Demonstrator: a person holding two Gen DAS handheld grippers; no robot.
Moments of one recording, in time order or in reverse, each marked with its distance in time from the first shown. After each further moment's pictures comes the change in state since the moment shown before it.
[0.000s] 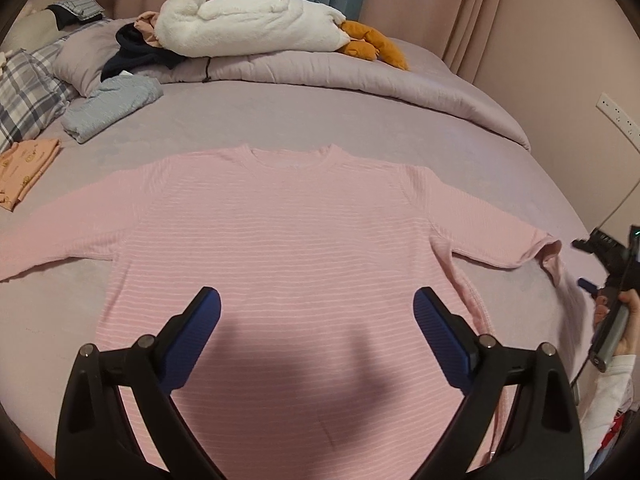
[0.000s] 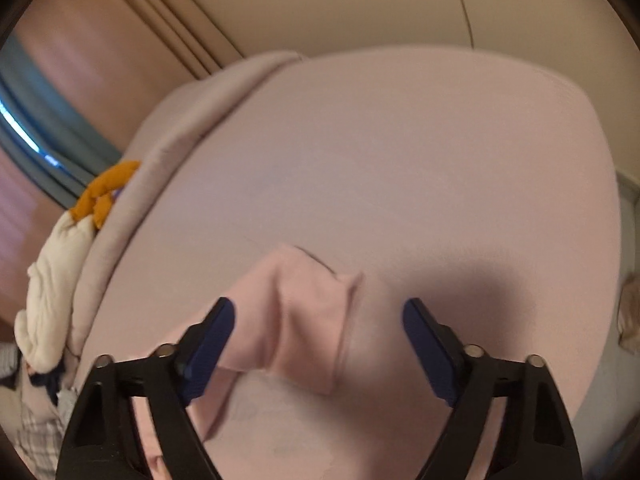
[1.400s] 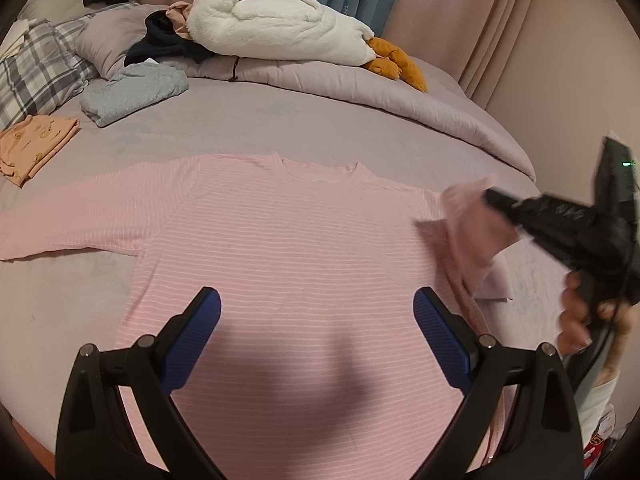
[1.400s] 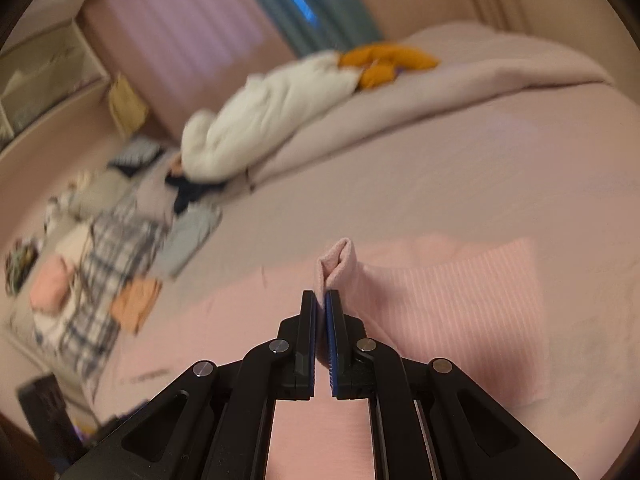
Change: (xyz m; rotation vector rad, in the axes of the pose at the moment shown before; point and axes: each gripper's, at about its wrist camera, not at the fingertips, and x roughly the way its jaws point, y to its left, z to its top) left arm -0.013 0.033 0.007 -0.102 -0.032 -0.006; right arm -0.005 0.239 -0.115 -0.675 0.248 0.588
